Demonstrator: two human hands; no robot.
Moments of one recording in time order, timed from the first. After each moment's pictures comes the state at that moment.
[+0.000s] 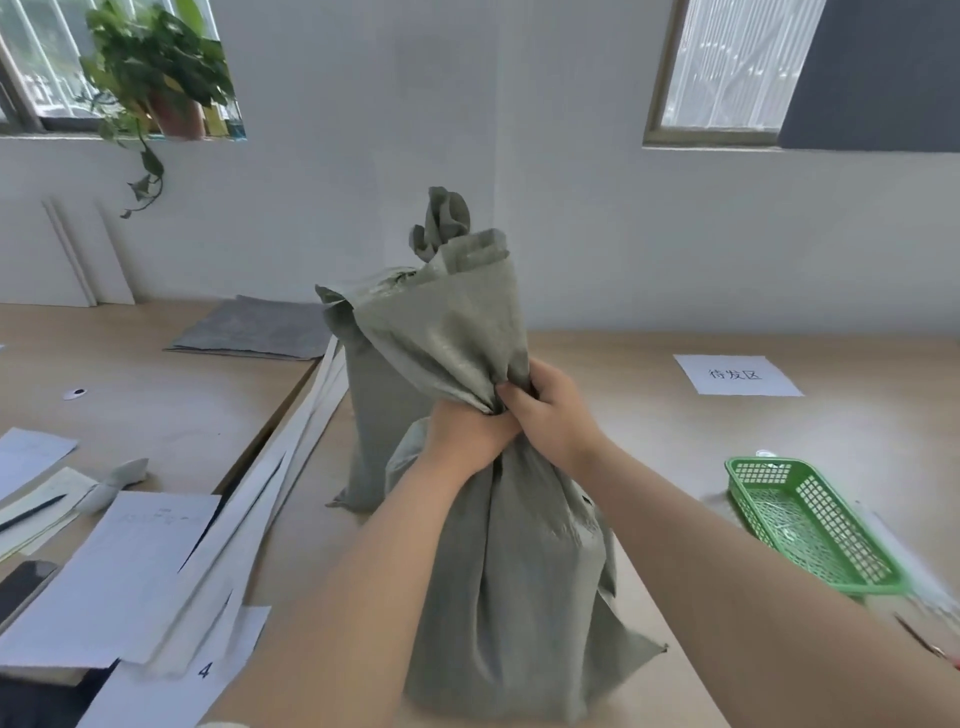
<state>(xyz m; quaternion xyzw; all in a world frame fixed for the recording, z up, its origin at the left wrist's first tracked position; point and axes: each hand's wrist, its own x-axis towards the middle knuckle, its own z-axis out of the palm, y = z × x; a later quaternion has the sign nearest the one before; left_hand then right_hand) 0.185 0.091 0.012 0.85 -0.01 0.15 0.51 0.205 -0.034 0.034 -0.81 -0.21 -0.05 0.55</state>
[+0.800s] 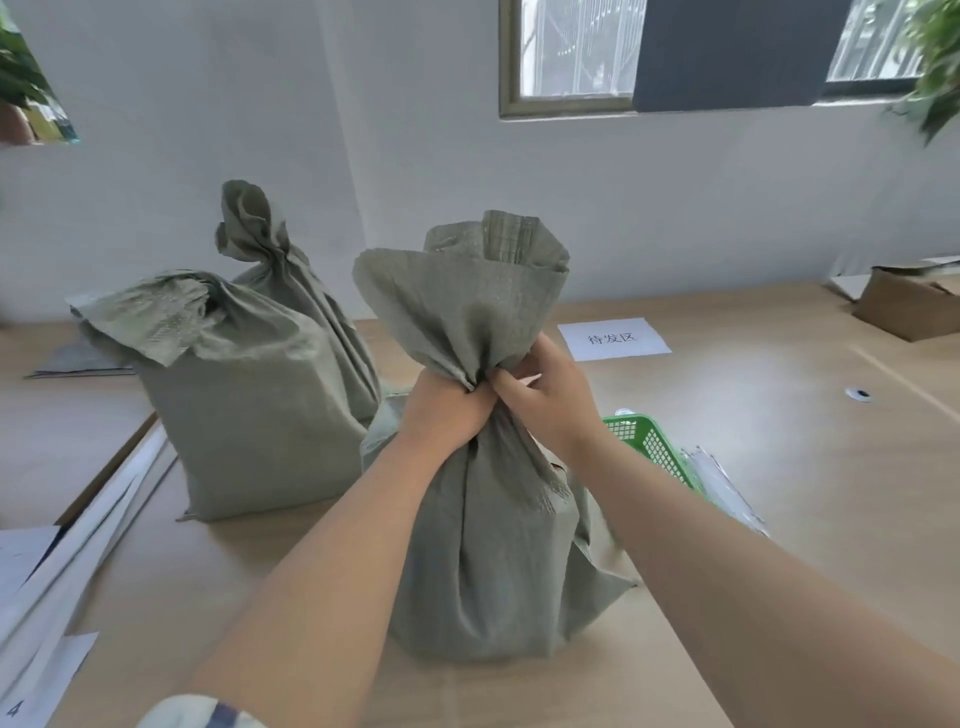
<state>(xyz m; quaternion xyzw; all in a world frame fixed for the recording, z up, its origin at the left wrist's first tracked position) 0.211 -0.179 0.038 0.89 -0.03 0.14 0.44 0.228 -0.316 0.026 -0.82 -0.16 -0.16 0.53</state>
